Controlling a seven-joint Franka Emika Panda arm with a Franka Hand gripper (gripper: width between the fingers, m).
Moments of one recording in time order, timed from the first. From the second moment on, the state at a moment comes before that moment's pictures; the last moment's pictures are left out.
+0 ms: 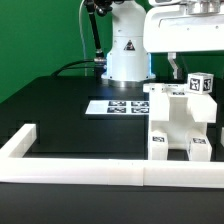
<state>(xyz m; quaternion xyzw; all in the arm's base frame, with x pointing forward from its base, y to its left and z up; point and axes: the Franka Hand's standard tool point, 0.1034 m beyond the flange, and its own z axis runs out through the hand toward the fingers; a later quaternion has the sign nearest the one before) 0.567 0.089 0.123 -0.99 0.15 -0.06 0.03</state>
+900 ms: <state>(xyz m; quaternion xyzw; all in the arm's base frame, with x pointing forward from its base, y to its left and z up) 0.570 0.091 0.125 -0.99 -0.16 -0.06 0.00</state>
